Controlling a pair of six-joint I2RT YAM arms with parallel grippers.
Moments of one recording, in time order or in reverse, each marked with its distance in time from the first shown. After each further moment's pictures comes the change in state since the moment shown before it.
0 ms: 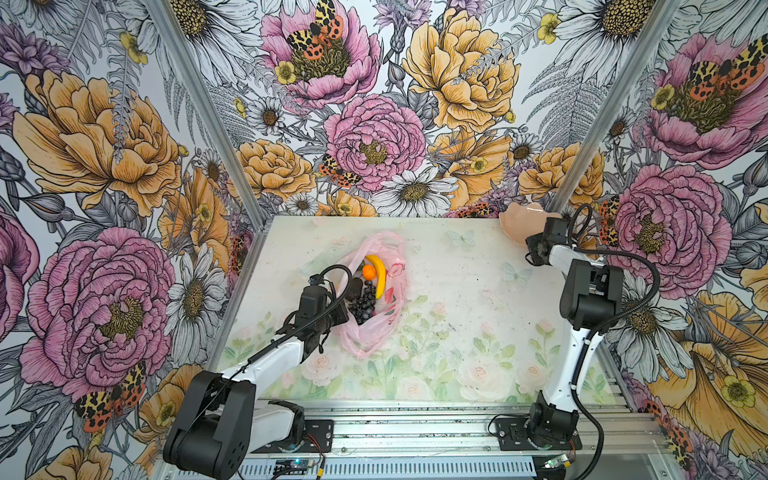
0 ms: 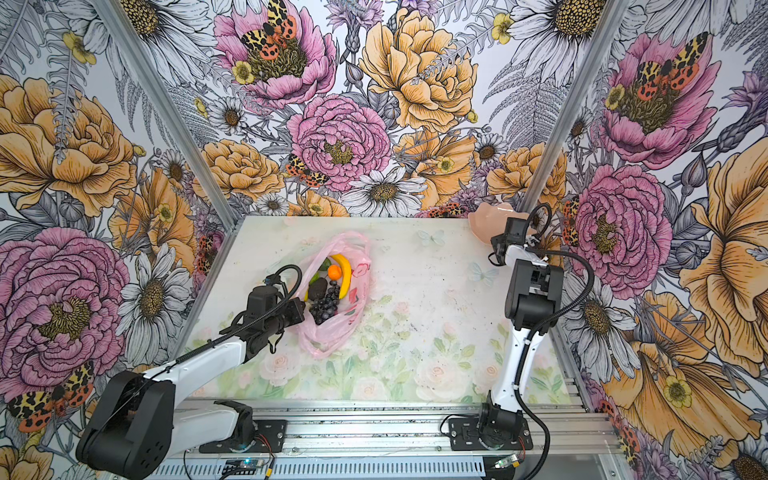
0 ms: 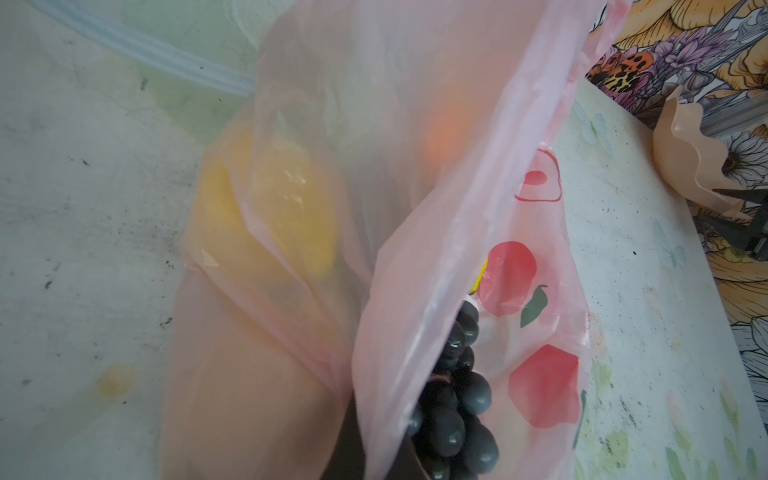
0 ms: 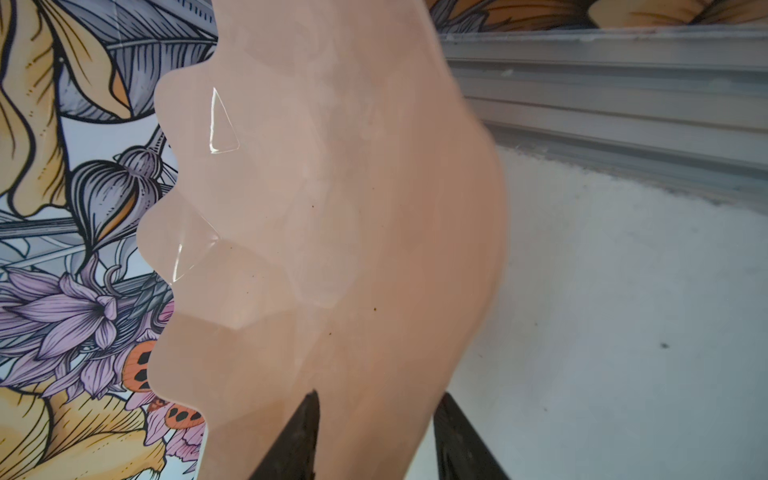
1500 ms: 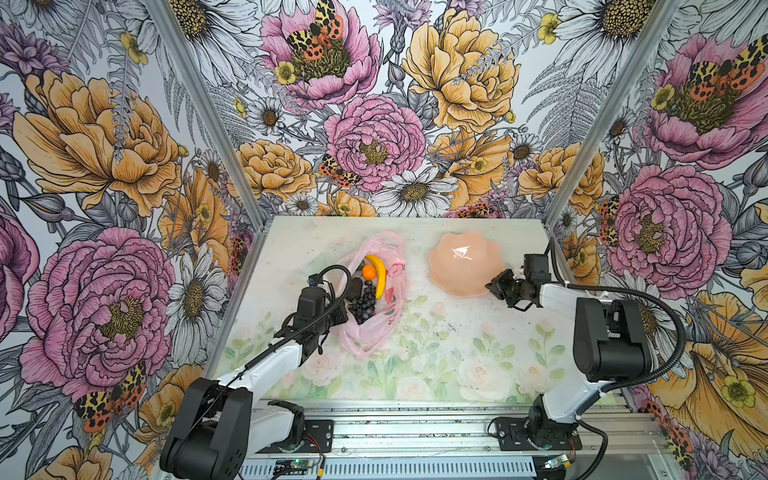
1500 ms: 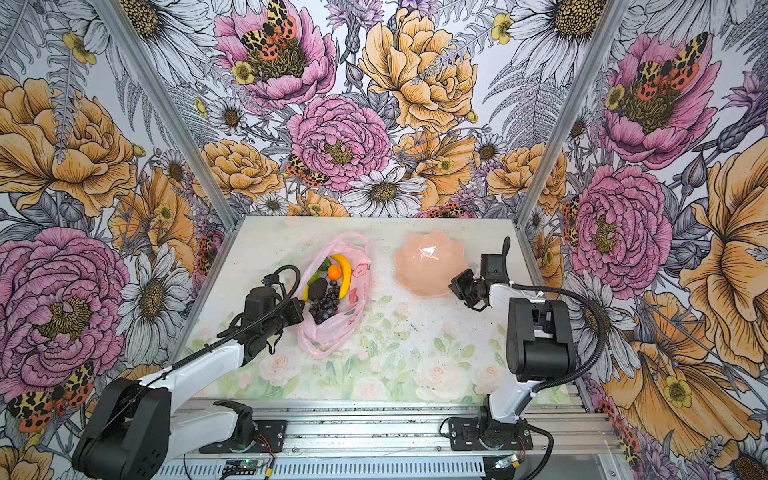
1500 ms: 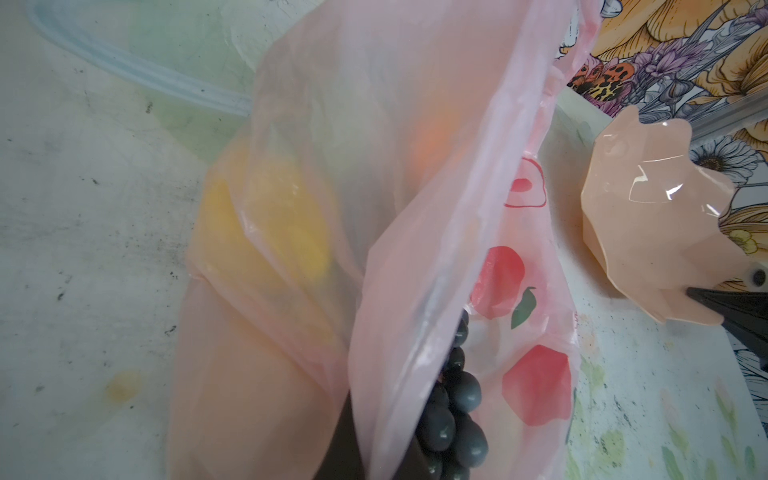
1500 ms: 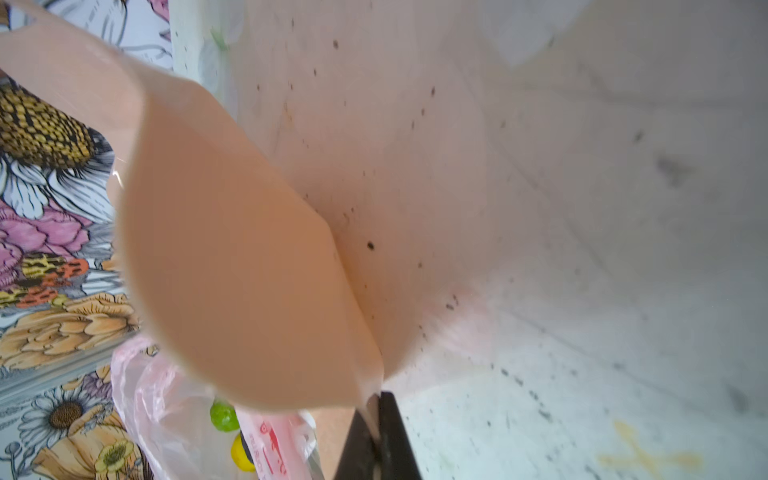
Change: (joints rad) left arm 0.000 -0.036 -0.015 0.016 -0.005 0.014; right arm 0.180 -0.552 -0.758 0.022 -0.524 -0.103
